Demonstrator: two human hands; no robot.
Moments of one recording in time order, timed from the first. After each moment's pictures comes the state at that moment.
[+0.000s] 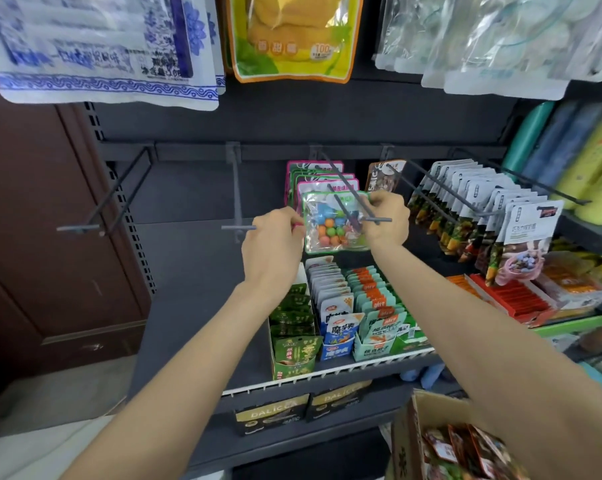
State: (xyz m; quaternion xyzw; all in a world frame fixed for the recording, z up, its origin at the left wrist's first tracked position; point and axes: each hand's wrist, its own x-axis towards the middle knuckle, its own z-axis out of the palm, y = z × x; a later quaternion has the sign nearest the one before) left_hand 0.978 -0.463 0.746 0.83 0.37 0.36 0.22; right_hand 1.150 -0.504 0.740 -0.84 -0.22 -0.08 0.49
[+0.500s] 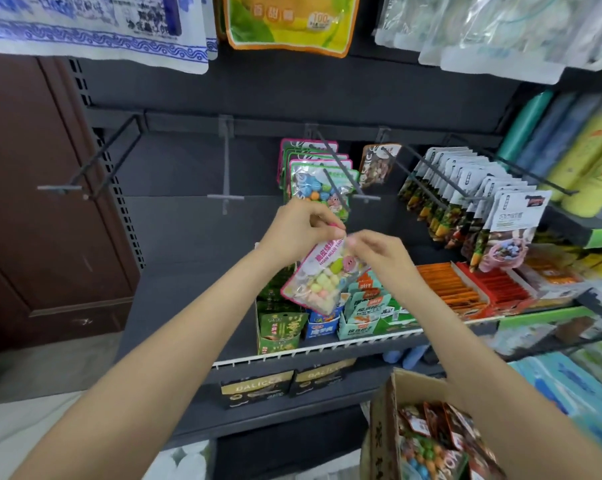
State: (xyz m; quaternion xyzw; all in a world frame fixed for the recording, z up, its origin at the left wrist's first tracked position) left_hand 0.999 -0.472 0.738 0.86 0.19 0.26 0.40; right_hand 1.119 -0.596 0.706 -0.69 -0.47 0.18 0.52
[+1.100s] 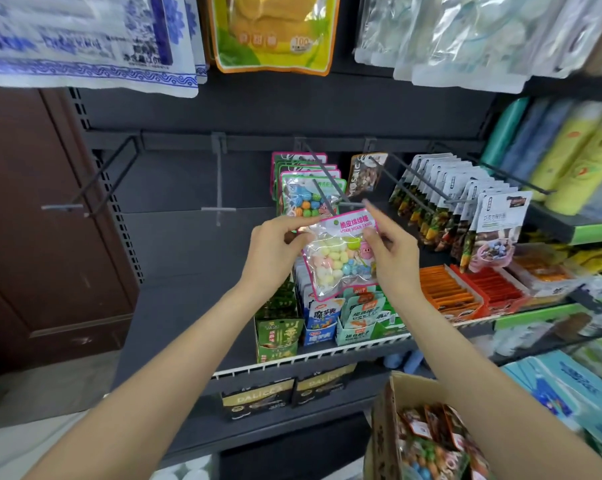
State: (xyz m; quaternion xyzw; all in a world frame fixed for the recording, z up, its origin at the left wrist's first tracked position) left_hand 0.983 -0.480 0.716 0.79 0.20 0.39 0.42; right_hand 1.119 -0.602 0.705 -0.68 -0.42 -0.03 0.60
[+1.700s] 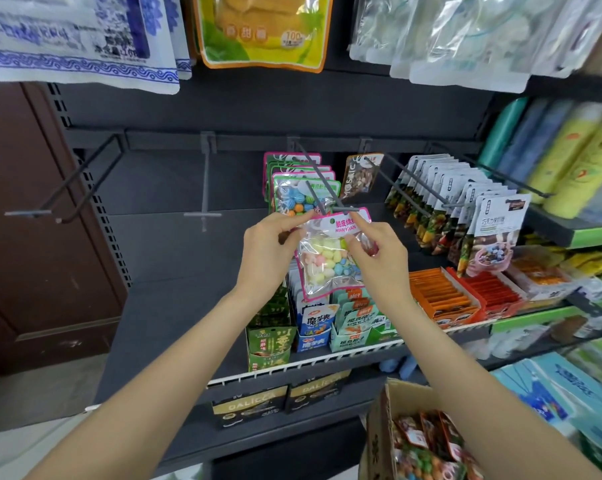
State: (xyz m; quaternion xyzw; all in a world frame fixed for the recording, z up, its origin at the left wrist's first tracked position) left_hand 0.999 -0.477 0.713 0.79 0.19 0.43 0.39; right_hand 1.125 -0.589 0.701 -0.73 -0.42 -0.07 0.54
